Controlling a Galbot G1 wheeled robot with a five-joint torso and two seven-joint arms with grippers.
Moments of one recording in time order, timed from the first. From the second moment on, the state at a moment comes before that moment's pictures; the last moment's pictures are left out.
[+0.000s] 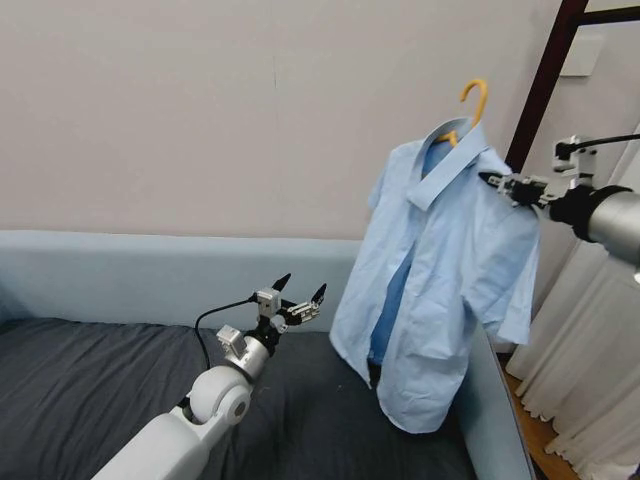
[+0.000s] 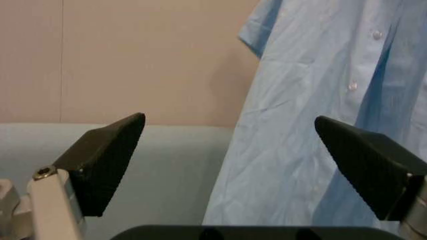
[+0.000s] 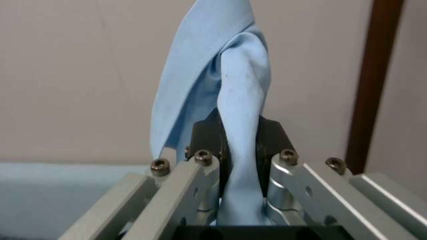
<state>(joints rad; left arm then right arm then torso) 0.84 -1.02 0.01 -1.75 -0.72 -0.16 -0.02 -0.38 0.32 0.34 2.16 1.77 -0.50 0.64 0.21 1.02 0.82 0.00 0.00</state>
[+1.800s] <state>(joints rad) 0.93 -1.00 -0.08 -1.85 -0.72 -0.16 -0.04 0.29 0.60 -0.31 1.42 1.15 -0.41 0.66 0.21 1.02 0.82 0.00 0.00</state>
